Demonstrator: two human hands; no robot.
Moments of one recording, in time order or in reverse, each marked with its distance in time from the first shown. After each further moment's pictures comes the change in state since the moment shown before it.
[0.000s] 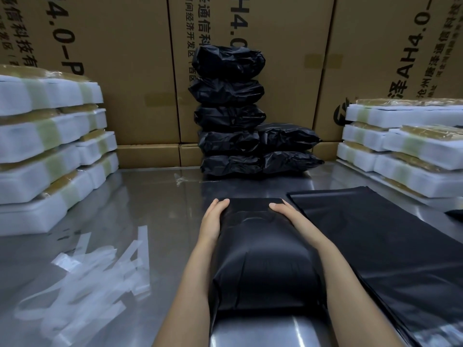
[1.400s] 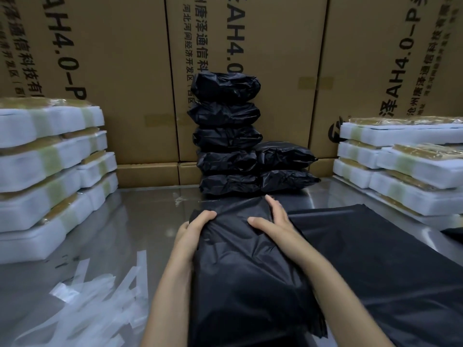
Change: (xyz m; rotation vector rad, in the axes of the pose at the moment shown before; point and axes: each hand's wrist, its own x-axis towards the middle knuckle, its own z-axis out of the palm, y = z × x) left_hand -0.015 0.060 -0.020 0.104 0.037 -0.077; right_hand -0.024 -0.048 0.025 -0.279 -0.028 -0.124
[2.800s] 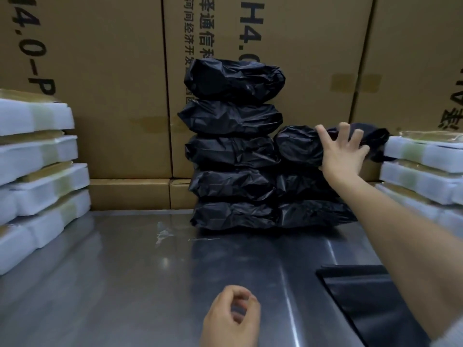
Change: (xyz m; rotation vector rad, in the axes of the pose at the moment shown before) left_hand 0.089 -0.076 0.083 0.401 0.362 0.386; right_hand 0.319 -0.034 -0.147 -1.253 0.856 -0.160
